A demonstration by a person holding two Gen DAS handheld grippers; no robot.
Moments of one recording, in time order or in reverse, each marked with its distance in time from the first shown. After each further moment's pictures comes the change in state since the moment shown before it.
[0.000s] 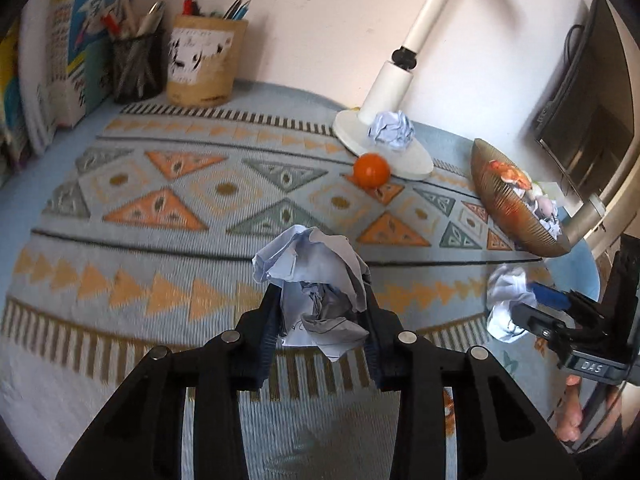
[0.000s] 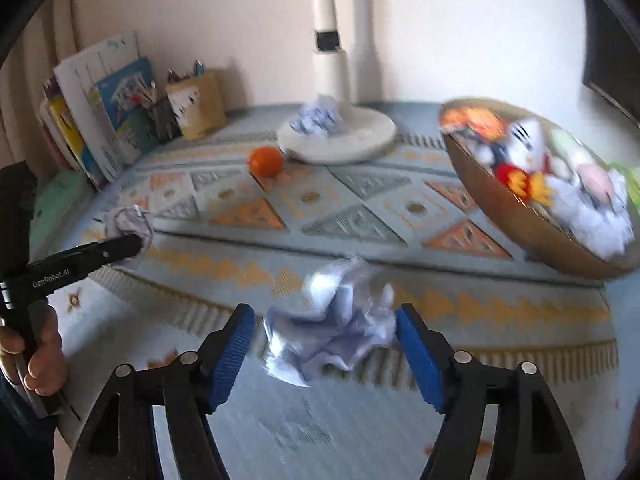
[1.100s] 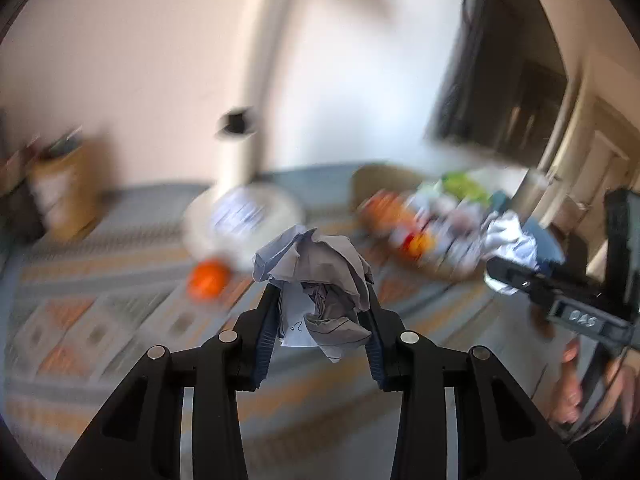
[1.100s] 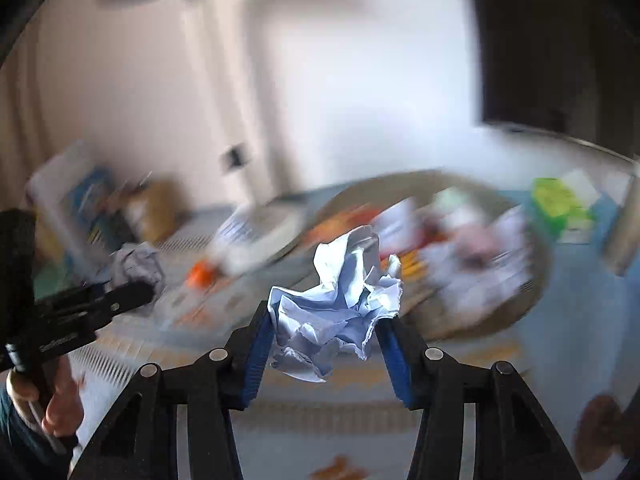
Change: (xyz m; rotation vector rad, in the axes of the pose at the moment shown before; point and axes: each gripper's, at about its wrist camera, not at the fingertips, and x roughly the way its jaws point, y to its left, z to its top) left arm 0.002 -0.151 0.083 0.277 -0.081 -0.185; right arm -0.082 -0.118 0.055 0.226 -0.275 -0.118
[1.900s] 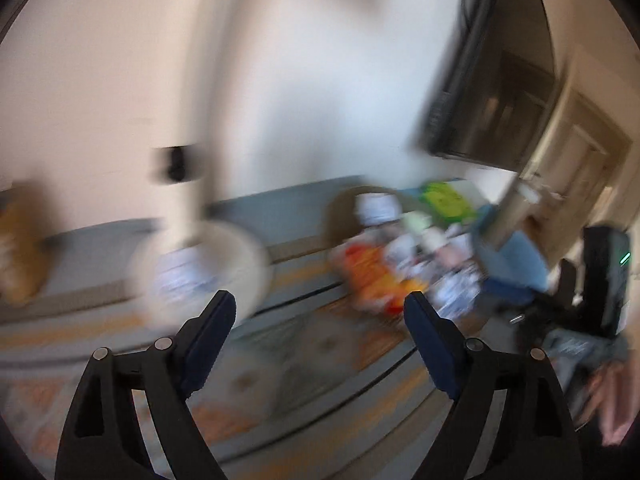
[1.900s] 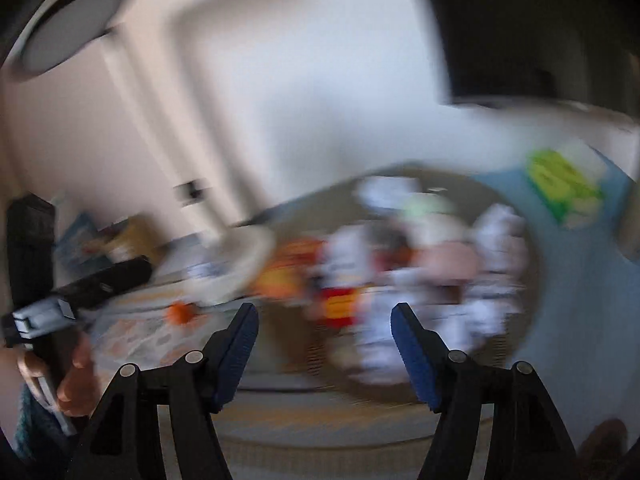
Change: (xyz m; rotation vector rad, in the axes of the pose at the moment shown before) left arm 0.023 0.018 0.039 0.022 0.048 -0.033; right arm 0.019 0.012 0.020 -0.009 0.063 0.172
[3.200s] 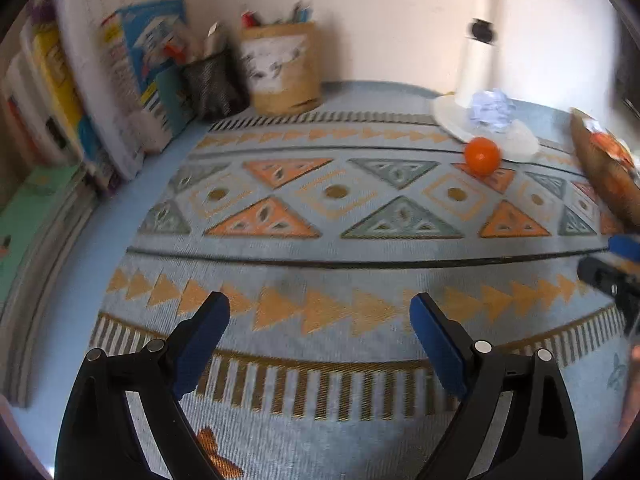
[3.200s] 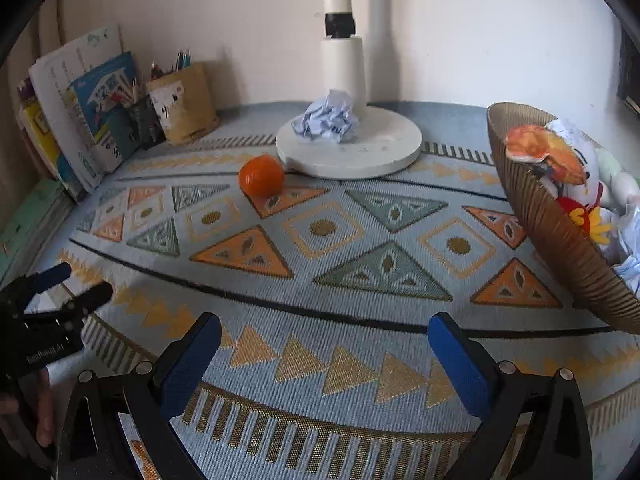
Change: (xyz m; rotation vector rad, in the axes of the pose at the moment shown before) left arm -0.046 0.099 -0.163 -0.188 0.101 0.642; right arm 0.123 0.097 -0.076 -0.195 0.203 -0.053
